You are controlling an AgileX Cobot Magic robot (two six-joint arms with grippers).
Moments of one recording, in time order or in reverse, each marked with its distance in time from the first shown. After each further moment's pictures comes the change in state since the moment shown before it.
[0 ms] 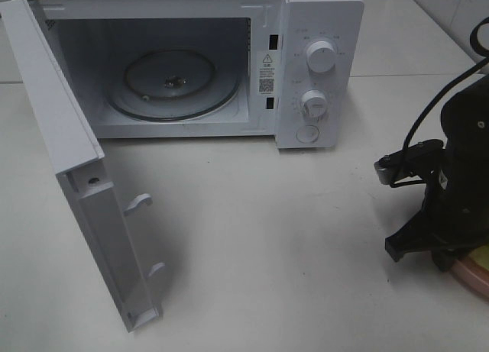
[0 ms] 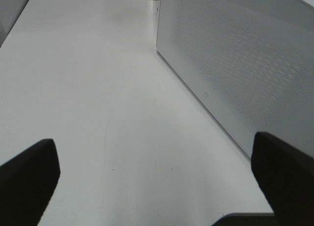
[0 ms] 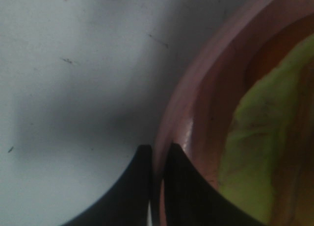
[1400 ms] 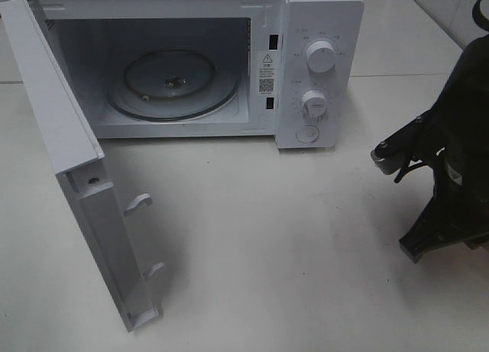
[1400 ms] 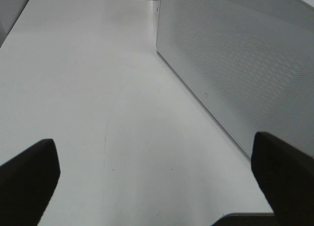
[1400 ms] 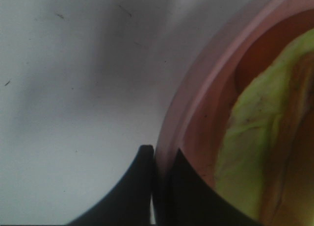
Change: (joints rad) left arm 0.000 0.000 0.000 0.000 0.000 0.000; right arm 0.245 -0.194 0.001 -0.229 0.283 0.214
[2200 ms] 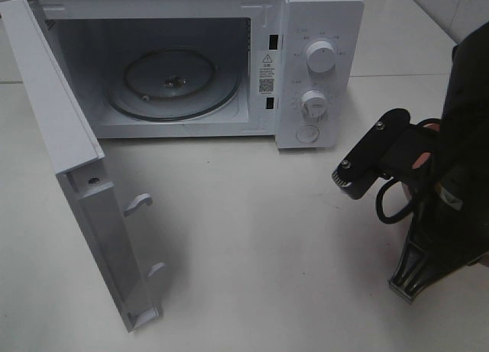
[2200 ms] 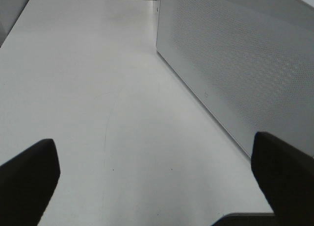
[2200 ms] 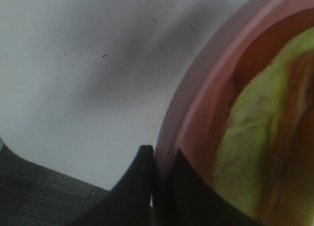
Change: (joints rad) left arm 0.000 0.000 0.000 0.000 0.000 0.000; right arm 0.294 -0.140 0.000 0.031 0.114 -0.058
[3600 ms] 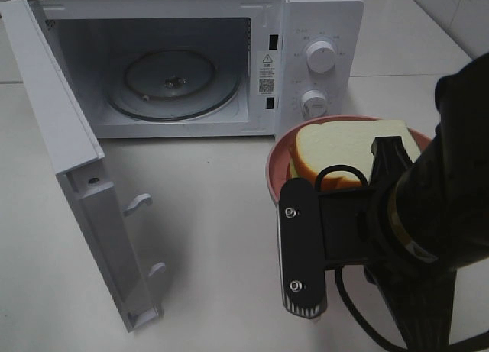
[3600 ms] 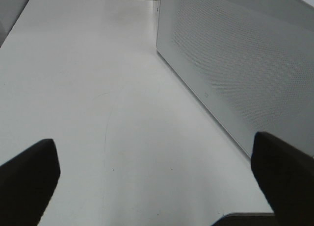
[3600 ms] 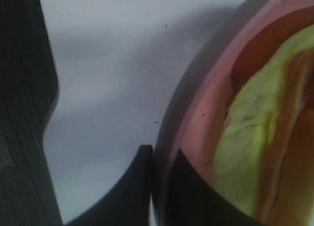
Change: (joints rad) left arm 0.000 0.000 0.000 0.000 0.000 0.000; right arm 0.253 -0.036 0.000 -0.001 -0.129 -0.573
